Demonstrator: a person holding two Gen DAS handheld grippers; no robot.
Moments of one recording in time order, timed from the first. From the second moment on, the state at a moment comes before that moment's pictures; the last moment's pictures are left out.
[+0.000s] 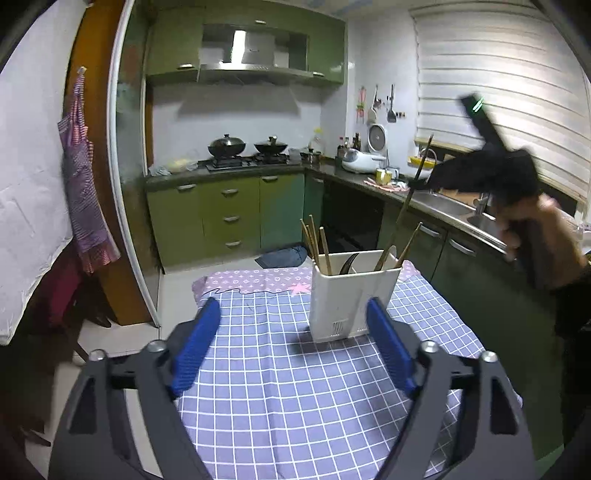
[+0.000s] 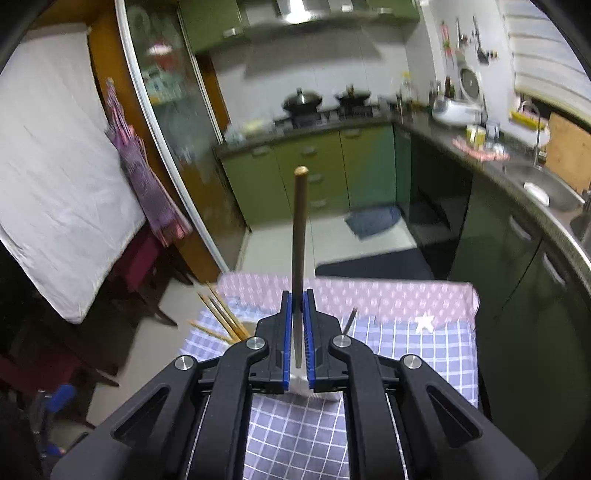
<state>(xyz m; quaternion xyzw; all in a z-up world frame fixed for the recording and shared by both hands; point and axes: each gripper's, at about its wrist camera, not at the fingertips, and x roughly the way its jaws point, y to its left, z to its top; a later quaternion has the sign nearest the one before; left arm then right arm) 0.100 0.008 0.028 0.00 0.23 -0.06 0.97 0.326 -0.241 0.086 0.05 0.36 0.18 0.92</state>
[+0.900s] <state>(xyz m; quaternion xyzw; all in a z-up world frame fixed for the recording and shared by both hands) 0.109 -0.019 -0.024 0.00 0.28 -0.08 0.96 0.179 -0.270 -0.002 0.02 0.29 0.13 0.95</state>
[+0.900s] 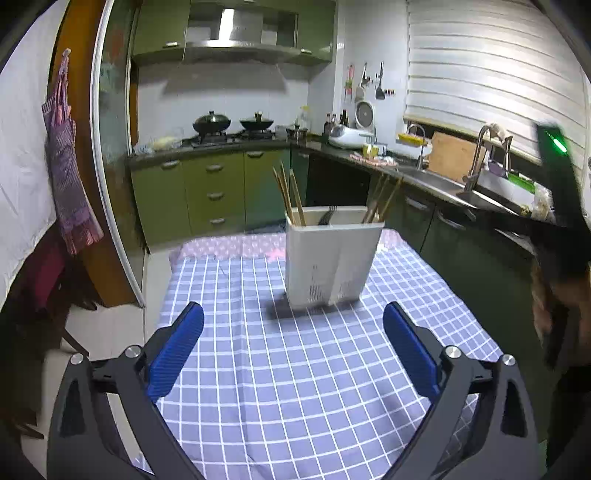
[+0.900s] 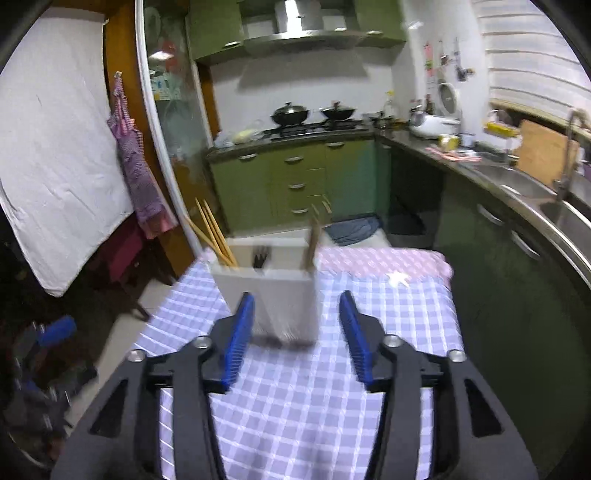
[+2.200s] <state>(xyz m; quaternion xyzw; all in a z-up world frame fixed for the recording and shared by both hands) -0.045 -0.005 -0.003 -0.01 0.22 -0.04 0.98 -0.089 -0.310 -0.001 0.05 0.12 0.10 0.99</state>
